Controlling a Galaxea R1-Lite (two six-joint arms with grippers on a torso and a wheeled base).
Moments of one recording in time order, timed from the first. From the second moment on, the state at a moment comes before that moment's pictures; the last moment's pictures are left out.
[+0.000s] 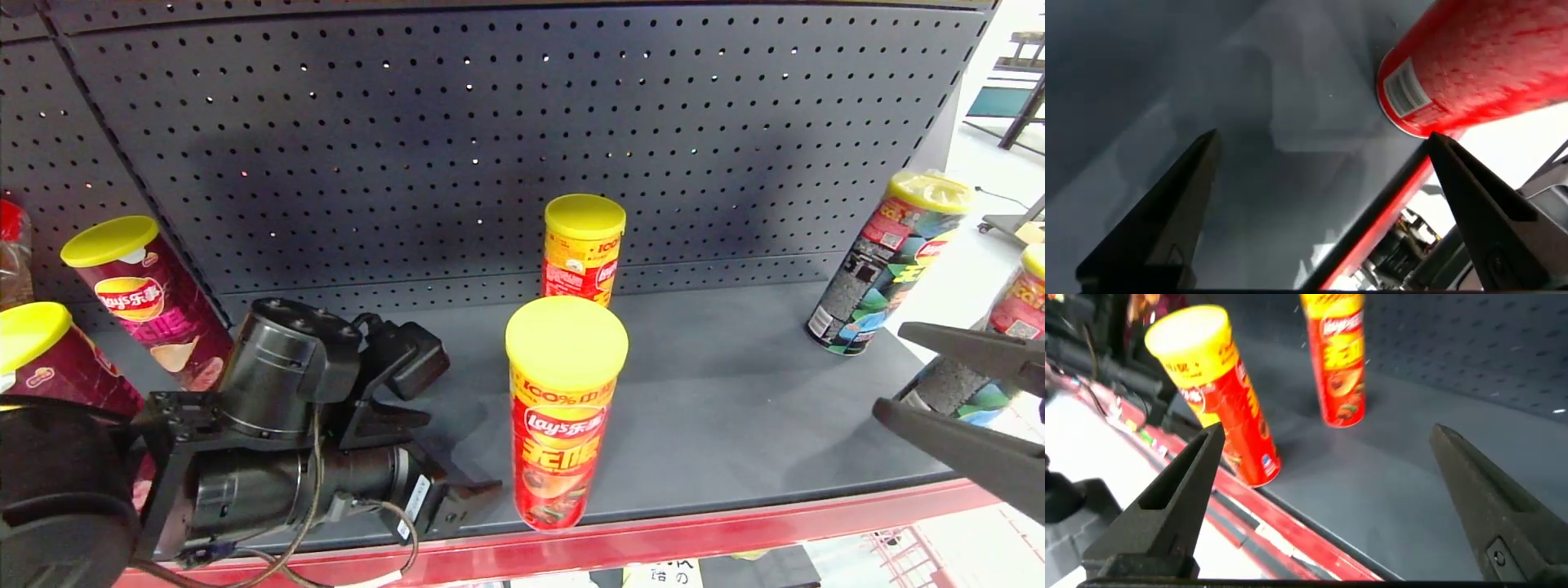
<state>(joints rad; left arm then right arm) -0.70 1.59 -0.71 -0.22 -0.07 0.01 0.50 0.93 -0.52 -0.35 0.23 0.04</state>
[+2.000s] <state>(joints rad) -0.76 1.76 -0.85 -0.22 -0.08 0.01 0.45 0.89 -0.52 -0.35 0.23 0.04</state>
